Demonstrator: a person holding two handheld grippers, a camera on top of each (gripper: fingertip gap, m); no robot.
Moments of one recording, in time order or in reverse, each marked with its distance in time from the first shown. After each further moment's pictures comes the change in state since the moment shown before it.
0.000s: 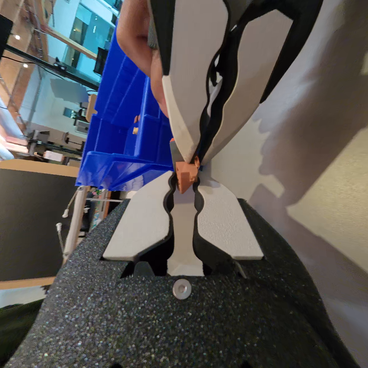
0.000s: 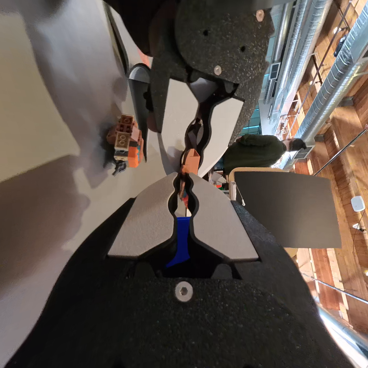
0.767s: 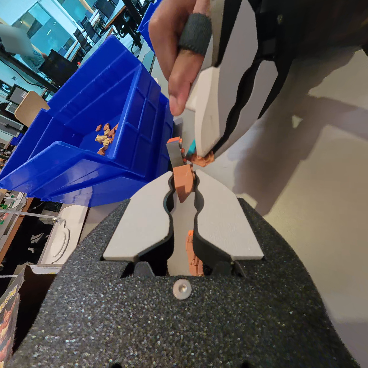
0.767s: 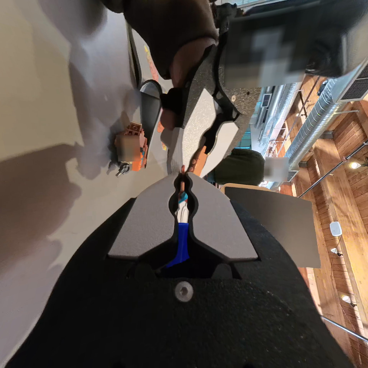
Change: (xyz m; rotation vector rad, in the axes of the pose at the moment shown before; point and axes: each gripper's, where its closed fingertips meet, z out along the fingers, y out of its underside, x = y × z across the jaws) left arm 0.011 -0.012 -0.008 0.180 0.225 -0.292; right arm -0.002 -0.013 -0.012 0.079 0.001 -0.119
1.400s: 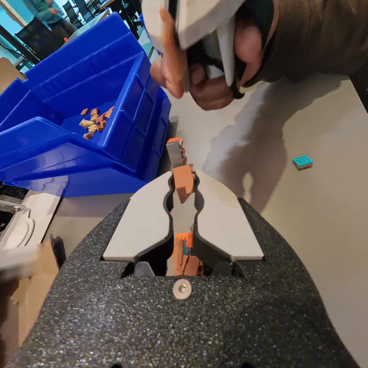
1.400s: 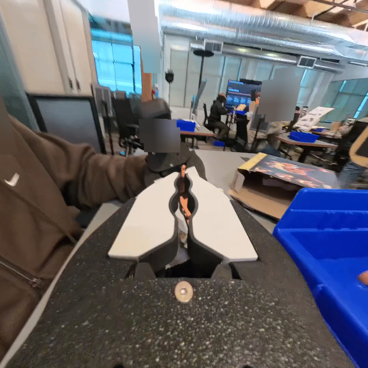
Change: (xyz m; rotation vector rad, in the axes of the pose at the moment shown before) left arm 0.001 0.004 0.008 0.004 0.040 -0.164; right arm 0.067 0.004 -0.029 0.562 -0.111 1.289
